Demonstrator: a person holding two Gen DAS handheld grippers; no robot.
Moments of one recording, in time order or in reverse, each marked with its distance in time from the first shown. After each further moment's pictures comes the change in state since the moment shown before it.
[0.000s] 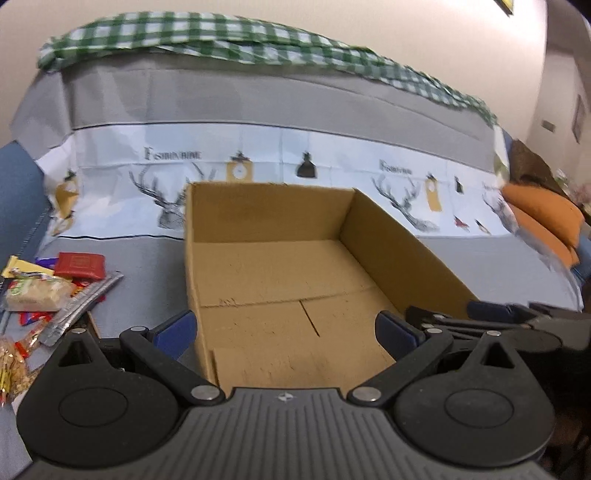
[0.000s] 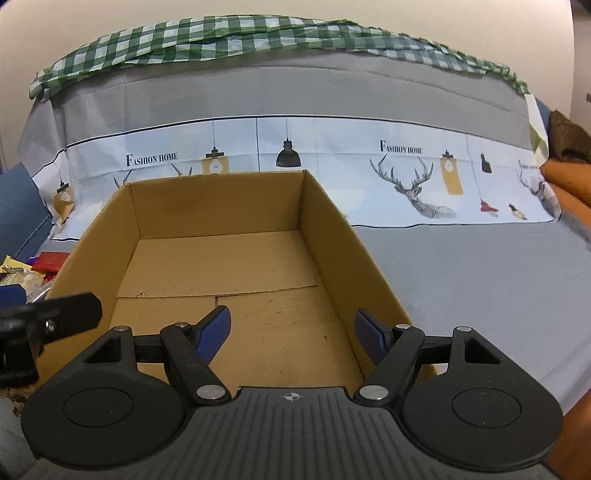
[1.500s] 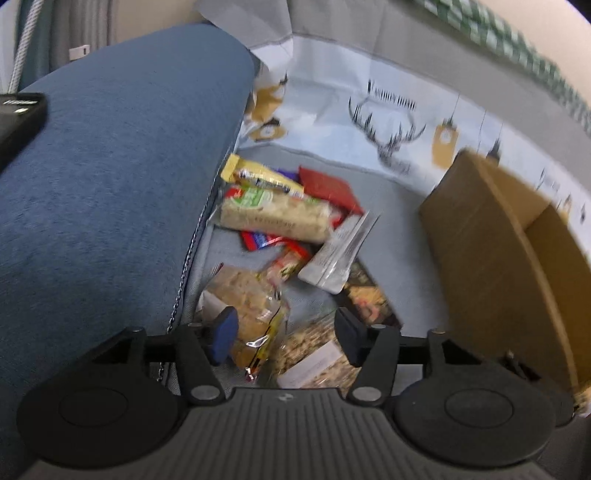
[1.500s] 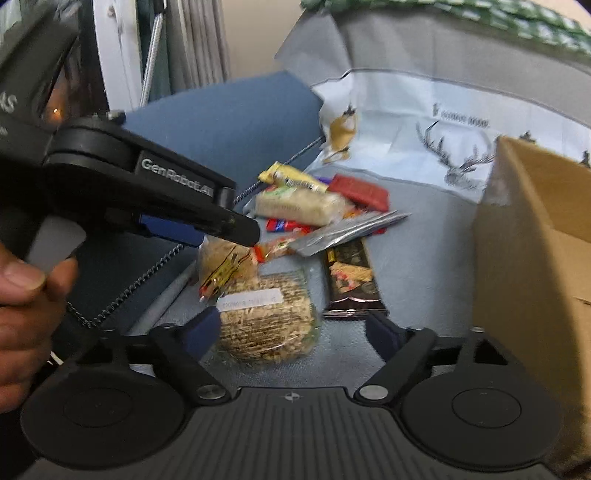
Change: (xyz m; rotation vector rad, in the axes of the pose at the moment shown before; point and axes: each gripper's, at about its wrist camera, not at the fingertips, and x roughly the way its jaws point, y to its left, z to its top) left arm -0.020 0.252 -0.021 -0.263 0.241 0.299; right arm 0.013 0.267 -0.060 -0.322 0.109 0.629
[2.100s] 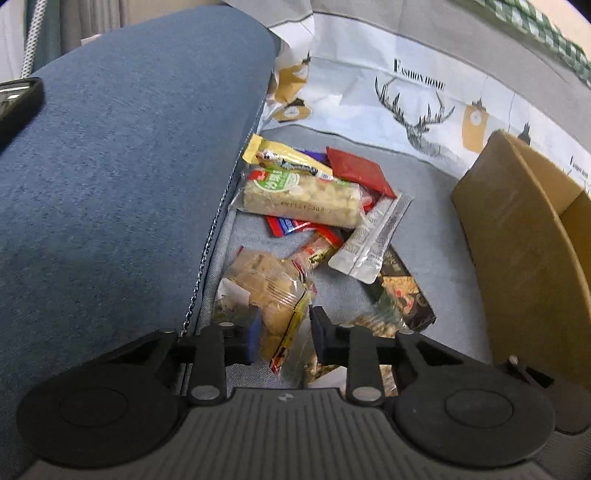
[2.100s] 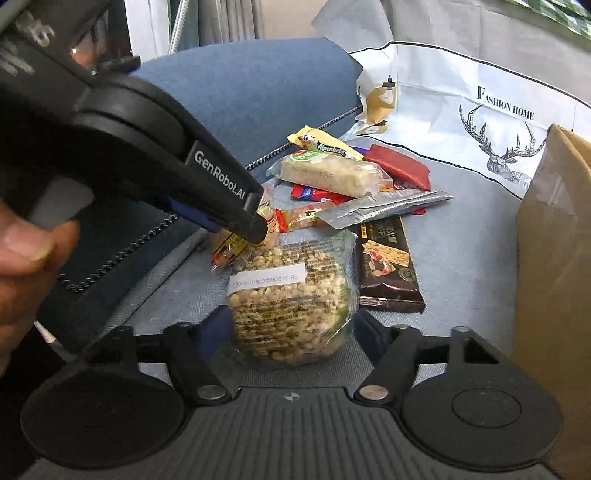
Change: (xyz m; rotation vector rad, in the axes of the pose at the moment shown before) left arm 0.011 0.006 0.001 -0.023 0.038 0.071; right arm 0.018 0.000 -0.006 -0.089 0.056 0.051
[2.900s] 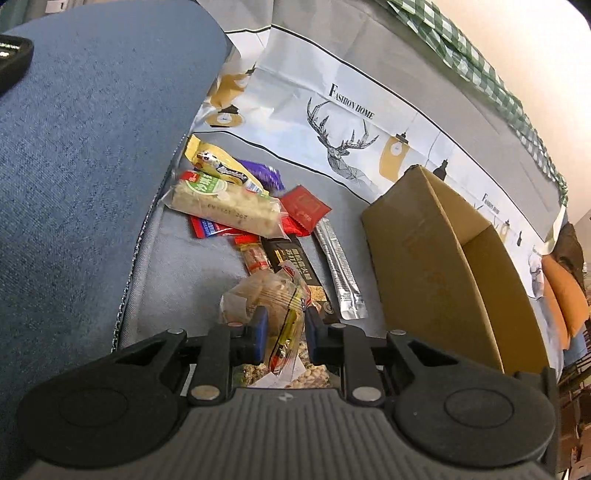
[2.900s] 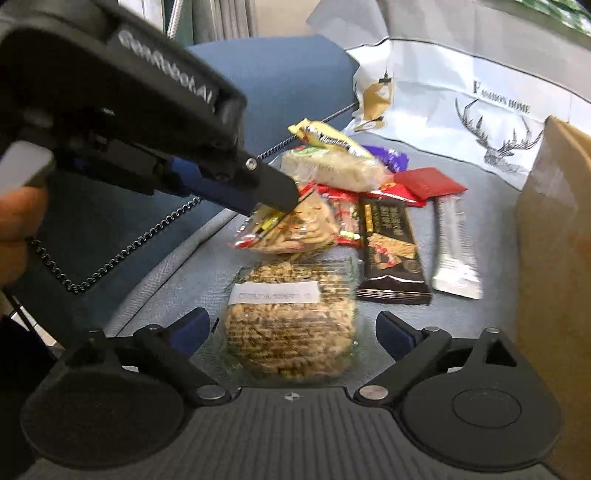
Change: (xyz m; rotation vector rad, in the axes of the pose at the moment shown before) left arm -0.013 0.019 0.000 -0.091 -0.007 -0.363; right arm 0.014 0.009 -0.001 0.014 0.016 0.001
